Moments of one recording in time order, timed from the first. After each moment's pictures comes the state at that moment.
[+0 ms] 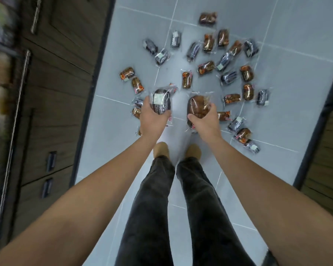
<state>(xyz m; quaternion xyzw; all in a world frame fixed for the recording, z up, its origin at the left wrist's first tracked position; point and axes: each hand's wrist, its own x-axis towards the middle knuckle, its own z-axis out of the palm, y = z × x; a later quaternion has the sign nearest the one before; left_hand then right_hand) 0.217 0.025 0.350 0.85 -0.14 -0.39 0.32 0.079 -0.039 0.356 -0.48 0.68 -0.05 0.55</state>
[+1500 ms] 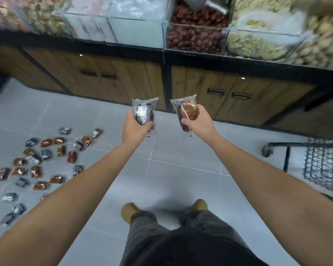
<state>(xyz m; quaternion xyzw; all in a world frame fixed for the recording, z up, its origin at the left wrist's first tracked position) -0.270 0.595 0.630 0.39 -0.80 -0.46 0.04 -0.370 0.778 0.618 -0.04 0.82 -0.52 0.24</state>
